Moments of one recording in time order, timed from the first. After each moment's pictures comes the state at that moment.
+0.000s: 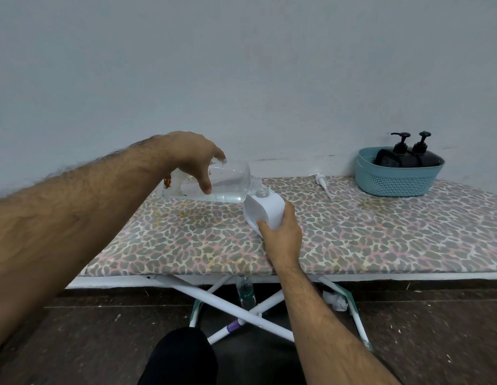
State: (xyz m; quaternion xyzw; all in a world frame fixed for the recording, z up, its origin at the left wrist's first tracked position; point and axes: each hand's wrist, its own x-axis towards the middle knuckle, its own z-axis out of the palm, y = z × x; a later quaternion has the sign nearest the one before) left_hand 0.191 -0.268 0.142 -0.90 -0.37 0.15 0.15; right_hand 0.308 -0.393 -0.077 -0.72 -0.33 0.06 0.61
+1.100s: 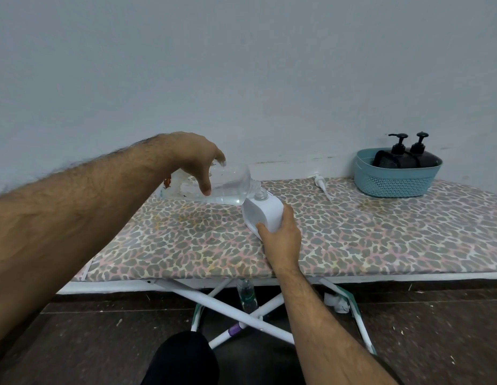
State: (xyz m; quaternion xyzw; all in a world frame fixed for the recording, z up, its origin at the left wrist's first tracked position) left_hand 0.198 -0.284 0.152 -0.90 -0.37 0.17 0.17; right_hand 0.309 -0.392 -0.078 -0.72 -0.33 0.06 0.61
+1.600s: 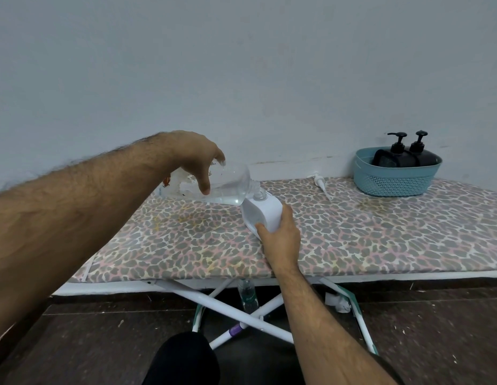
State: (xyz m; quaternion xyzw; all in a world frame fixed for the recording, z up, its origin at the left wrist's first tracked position) left_hand 0.201 -0.294 0.158 -0.89 -0.38 0.17 0.18; right_hand 0.308 -0.392 -0.078 -0.72 -0.32 0.07 0.61
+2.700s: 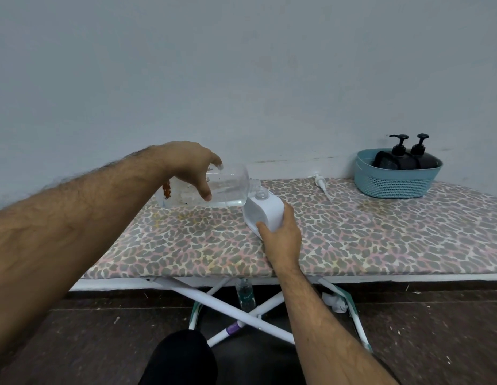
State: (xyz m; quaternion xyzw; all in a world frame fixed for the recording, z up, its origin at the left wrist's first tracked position) left_hand 0.182 -0.267 0.132 -0.91 -0.38 0.11 0.11; right_hand 0.308 -0.393 -0.079 -0.71 -0.32 0.08 0.62
